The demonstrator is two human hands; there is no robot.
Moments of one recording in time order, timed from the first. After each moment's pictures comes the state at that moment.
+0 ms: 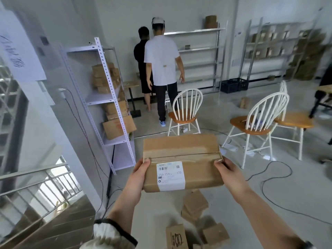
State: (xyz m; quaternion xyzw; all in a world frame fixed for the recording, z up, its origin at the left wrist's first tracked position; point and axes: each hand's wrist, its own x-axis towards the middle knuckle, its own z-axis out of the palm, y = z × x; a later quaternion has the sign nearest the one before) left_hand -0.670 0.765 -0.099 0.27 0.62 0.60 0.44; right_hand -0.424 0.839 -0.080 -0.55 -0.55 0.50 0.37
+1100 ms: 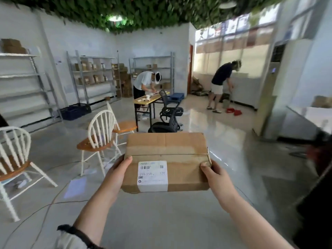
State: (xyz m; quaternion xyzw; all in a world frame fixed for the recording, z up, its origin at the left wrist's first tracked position) left_hand -0.273 0.750 -0.033 0.56 0.41 0.40 0.60; right_hand -0.073 0.576 -0.027 -0.69 -0.30 0.24 0.62
